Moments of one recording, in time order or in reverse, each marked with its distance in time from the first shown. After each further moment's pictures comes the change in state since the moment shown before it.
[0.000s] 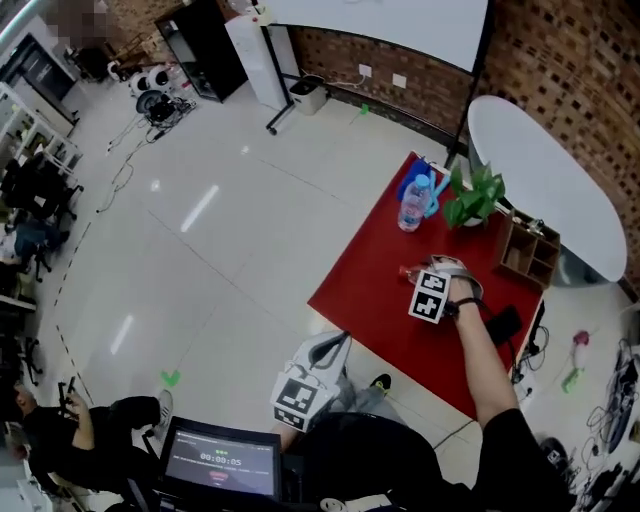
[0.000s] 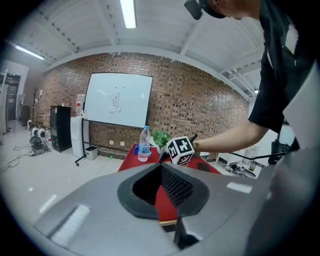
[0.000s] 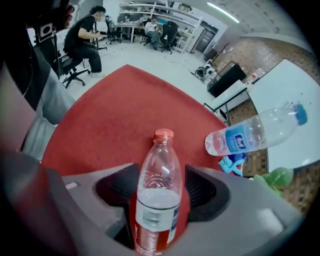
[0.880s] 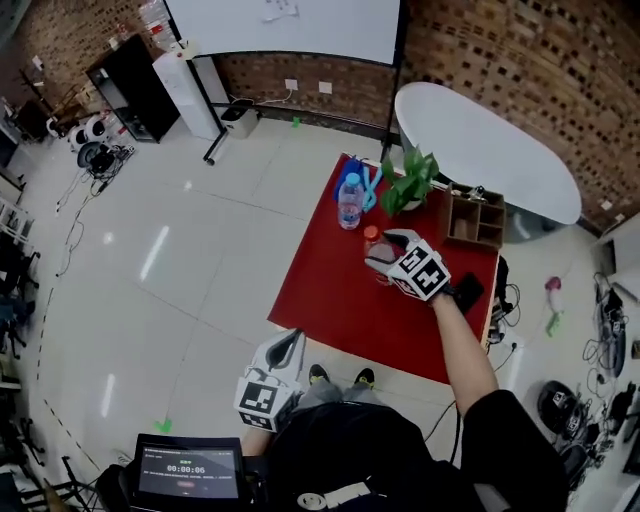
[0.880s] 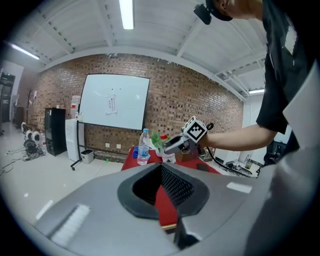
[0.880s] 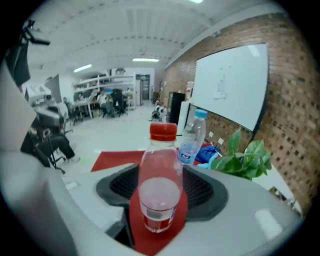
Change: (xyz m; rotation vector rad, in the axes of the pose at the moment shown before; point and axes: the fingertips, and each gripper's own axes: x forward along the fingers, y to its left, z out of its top) left arm -0.029 0.037 0.023 0.048 -0.036 -0.028; right arm -0.144 -0.061 0.042 0.675 -0.602 -0.132
